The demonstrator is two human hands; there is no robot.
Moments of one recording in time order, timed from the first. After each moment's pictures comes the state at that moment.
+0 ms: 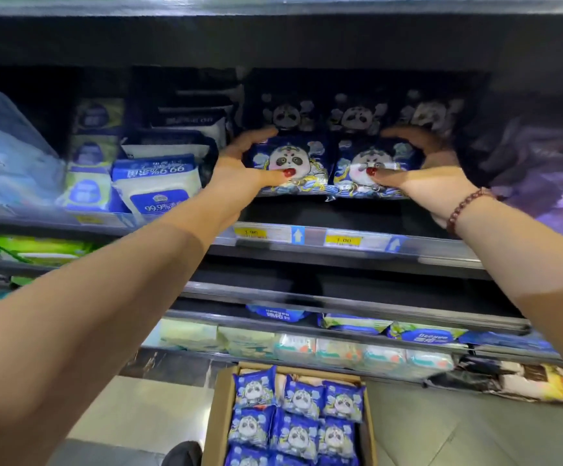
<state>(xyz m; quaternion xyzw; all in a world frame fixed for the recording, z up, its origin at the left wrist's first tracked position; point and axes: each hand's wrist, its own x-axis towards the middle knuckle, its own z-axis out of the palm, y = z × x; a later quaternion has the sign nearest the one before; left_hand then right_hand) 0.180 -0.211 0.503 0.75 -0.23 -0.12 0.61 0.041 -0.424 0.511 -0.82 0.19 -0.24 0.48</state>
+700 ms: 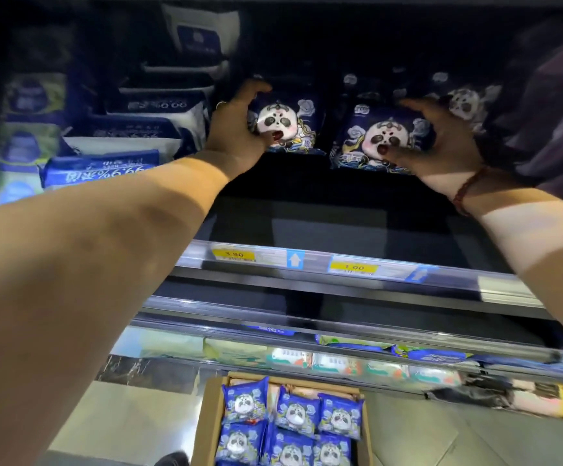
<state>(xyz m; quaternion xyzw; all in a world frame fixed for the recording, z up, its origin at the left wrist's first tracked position) 0.269 -0.264 0.483 0.85 -0.34 0.05 0.40 0.102 -0.487 0.476 -0.89 0.15 -0.26 0.35</state>
